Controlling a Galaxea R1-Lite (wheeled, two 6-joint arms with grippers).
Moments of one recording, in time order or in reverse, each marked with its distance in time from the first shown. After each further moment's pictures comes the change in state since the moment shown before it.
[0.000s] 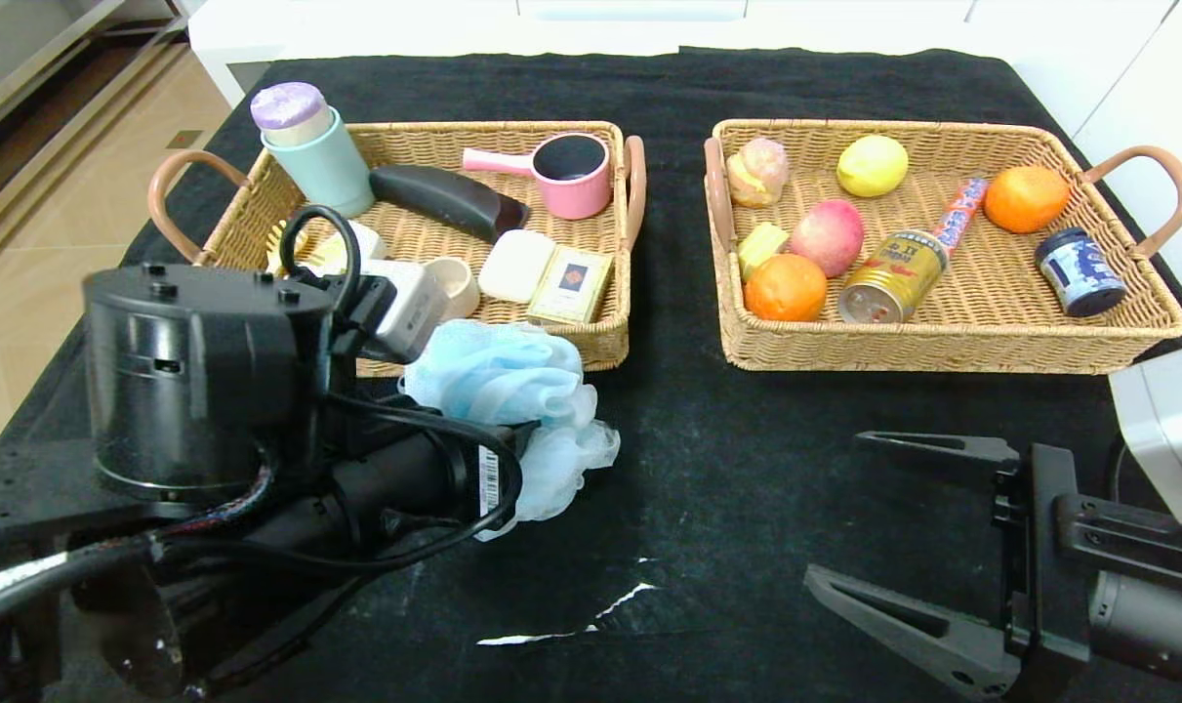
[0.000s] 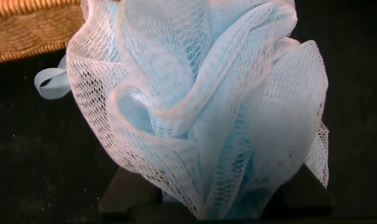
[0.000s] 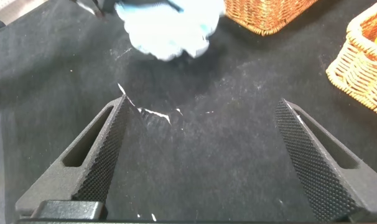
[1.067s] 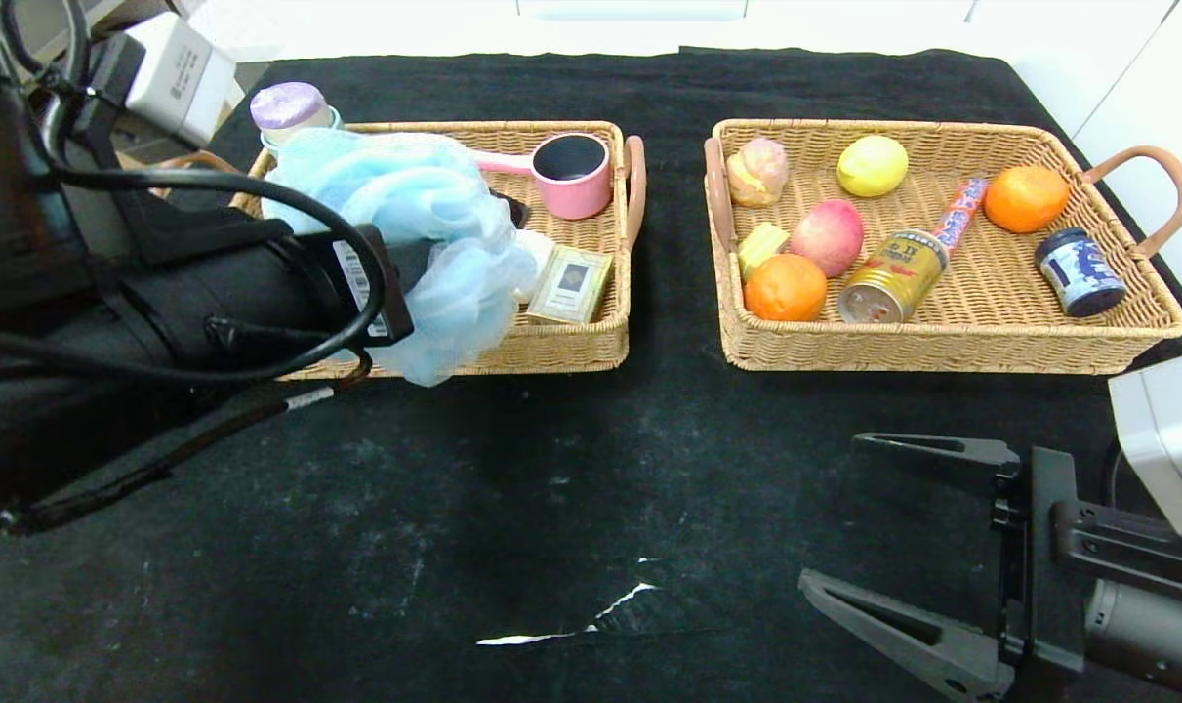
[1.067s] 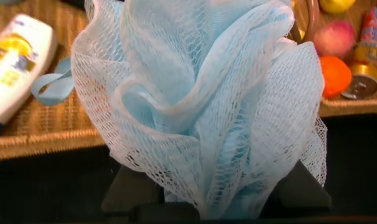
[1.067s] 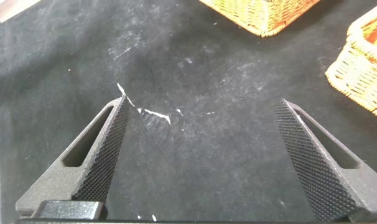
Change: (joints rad) left arm 0.143 -0.097 -0.142 -0.052 -0.051 0.006; right arm 0.031 -0.003 0.003 -0.003 -0.043 -0.013
